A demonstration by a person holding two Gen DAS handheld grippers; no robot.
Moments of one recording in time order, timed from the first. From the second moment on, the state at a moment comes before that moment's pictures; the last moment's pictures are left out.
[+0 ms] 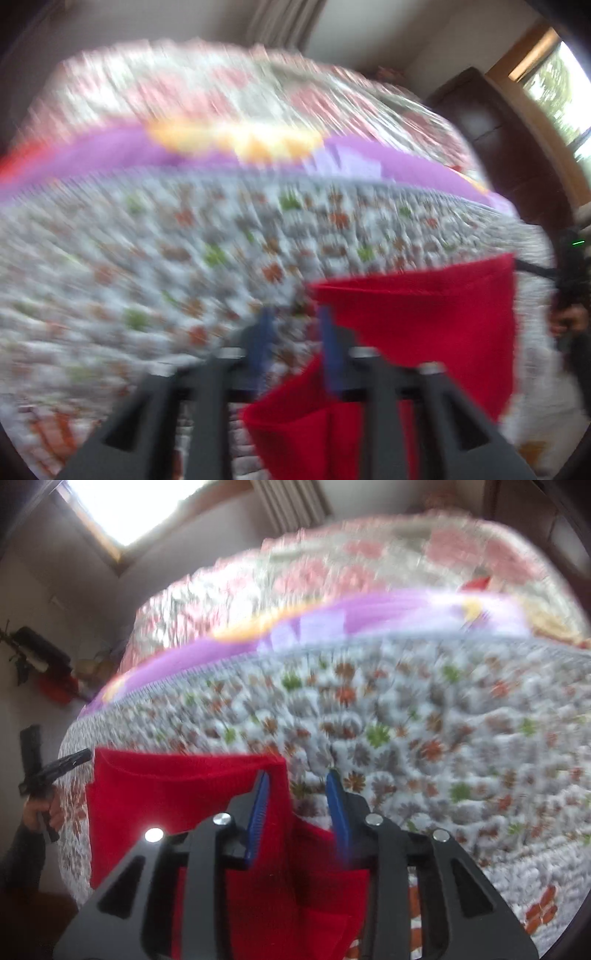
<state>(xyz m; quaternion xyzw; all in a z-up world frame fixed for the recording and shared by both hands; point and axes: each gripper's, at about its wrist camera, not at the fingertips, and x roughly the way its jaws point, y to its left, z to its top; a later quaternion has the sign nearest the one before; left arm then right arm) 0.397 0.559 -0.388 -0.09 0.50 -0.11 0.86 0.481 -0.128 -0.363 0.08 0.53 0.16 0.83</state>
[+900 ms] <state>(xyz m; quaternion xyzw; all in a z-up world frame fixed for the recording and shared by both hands) 0.320 0.559 -0.392 -0.24 0.51 -0.24 0.79 0.410 -0.139 -0.388 0.23 0.57 0.23 0.76</state>
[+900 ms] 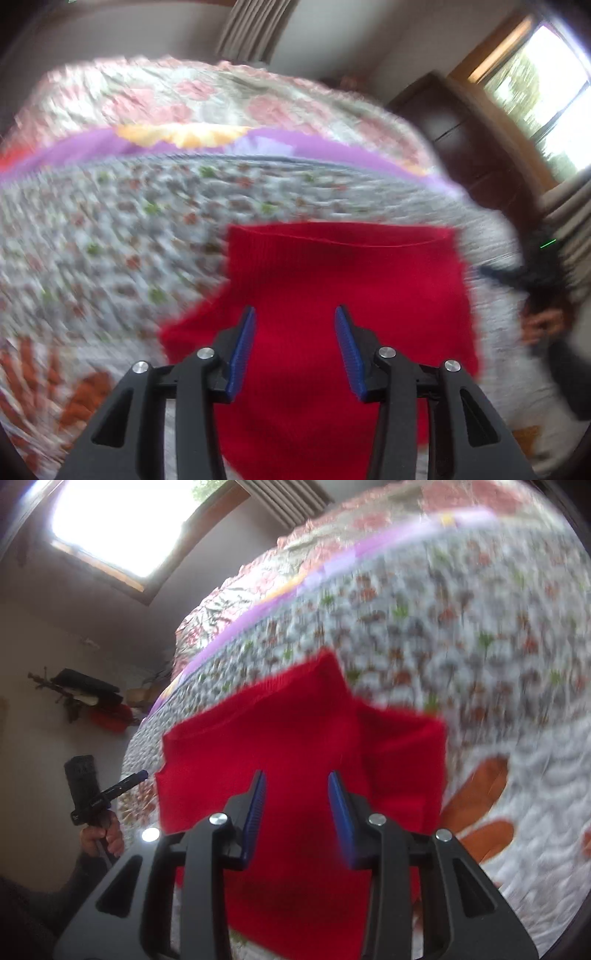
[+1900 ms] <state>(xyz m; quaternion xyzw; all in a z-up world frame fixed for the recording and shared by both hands) 0.255 0.575 -0.473 -0.37 0.56 -0.23 0.71 0.352 -0.147 -0.440 0.23 0.62 0.26 0.70</state>
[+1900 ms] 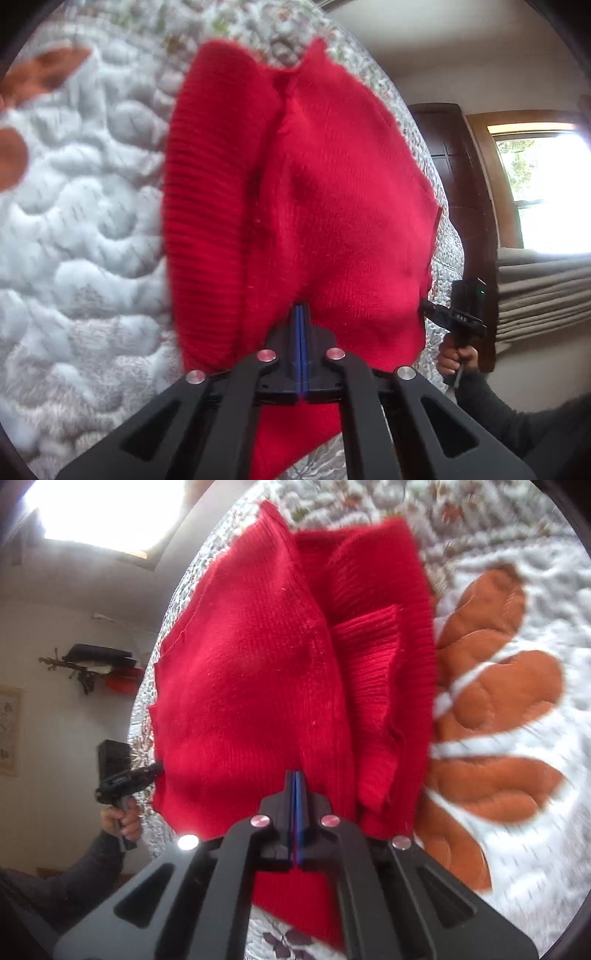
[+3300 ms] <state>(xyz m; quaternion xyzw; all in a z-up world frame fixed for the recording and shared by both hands) 0.307 0.687 -0.456 -0.41 0.56 -0.24 0.68 0.192 0.120 -0.365 -0.18 0.50 0.20 0.82</state>
